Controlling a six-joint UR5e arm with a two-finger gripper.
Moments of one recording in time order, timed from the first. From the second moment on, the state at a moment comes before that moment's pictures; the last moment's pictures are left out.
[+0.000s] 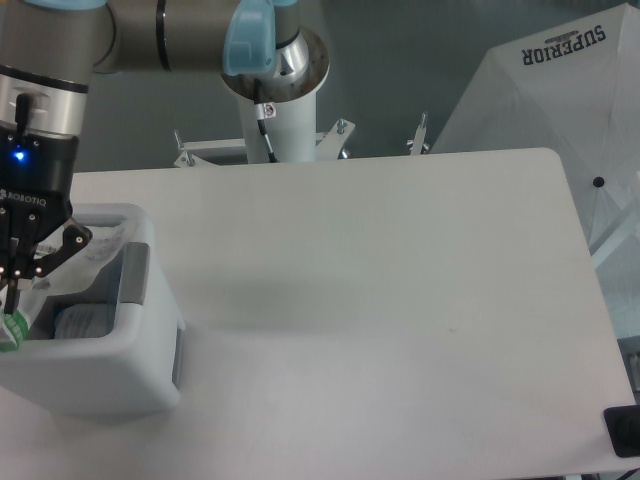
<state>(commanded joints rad) 1.98 -1.76 -1.58 -0.55 1.32 -0.18</state>
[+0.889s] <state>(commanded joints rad) 2.04 -1.68 -1.65 -0.55 1.35 -0.09</state>
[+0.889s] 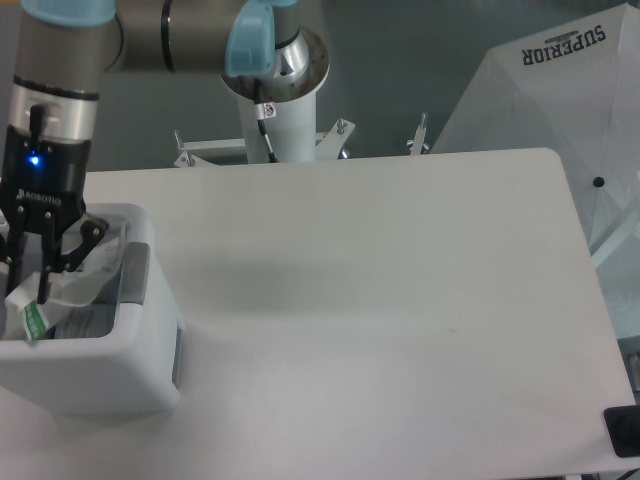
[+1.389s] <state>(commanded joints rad) 2.26 -1.60 -1.68 -0.56 1.42 0.18</state>
